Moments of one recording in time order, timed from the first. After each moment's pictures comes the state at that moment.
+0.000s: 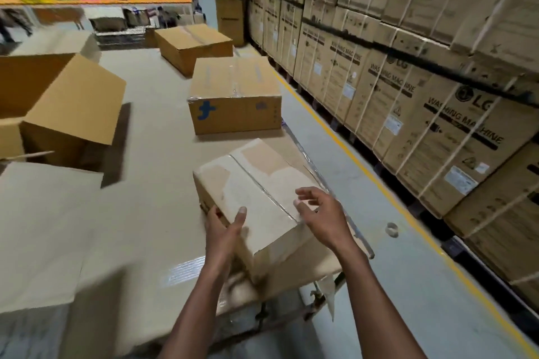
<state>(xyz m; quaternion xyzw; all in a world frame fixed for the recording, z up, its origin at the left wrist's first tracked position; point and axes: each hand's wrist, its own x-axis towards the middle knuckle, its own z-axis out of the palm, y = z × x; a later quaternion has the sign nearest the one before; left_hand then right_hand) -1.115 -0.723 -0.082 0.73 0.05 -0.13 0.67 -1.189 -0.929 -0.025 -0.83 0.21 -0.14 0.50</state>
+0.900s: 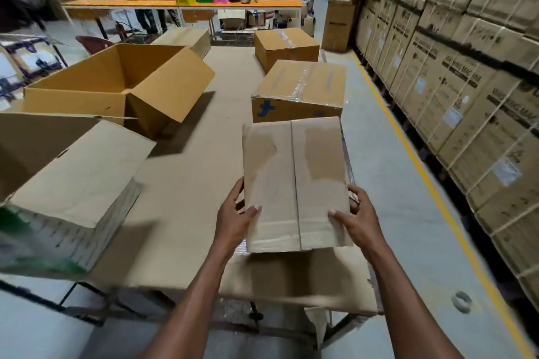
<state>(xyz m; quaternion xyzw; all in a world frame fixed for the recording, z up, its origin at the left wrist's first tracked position) -1.127 -0.779 -0.059 0.75 0.05 0.01 0.65 -1.130 -1.063 -0.060 -0.78 0.13 -0.02 0.61</state>
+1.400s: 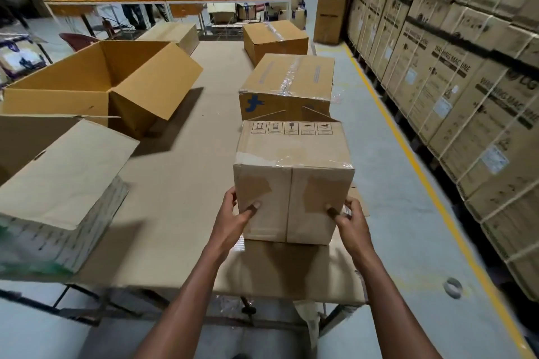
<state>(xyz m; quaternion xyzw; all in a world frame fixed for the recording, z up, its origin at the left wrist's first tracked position) -1.134 -0.803 -0.060 0.76 0.06 -0.04 0.65 -1.156 -1.067 -0.069 -0.76 0.18 -0.03 0.63</state>
